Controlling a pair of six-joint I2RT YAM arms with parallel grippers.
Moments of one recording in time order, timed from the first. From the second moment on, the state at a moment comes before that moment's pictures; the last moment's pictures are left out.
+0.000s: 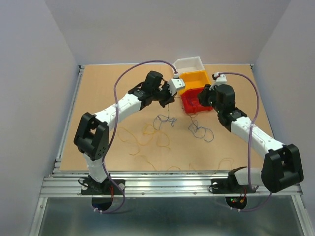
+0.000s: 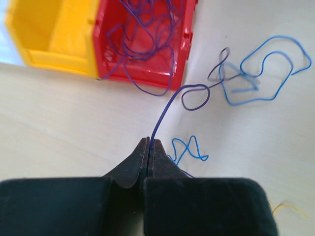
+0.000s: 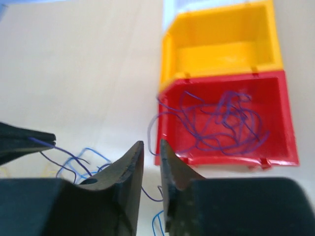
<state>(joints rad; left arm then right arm) -0.63 1.82 1.43 -0.25 0.43 0.40 0.33 1.33 0.90 0.08 0.04 0.29</state>
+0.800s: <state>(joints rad) -0.63 1.67 1.87 -0.57 0.36 0.36 0.35 1.50 0.74 1.01 -0.72 0.38</state>
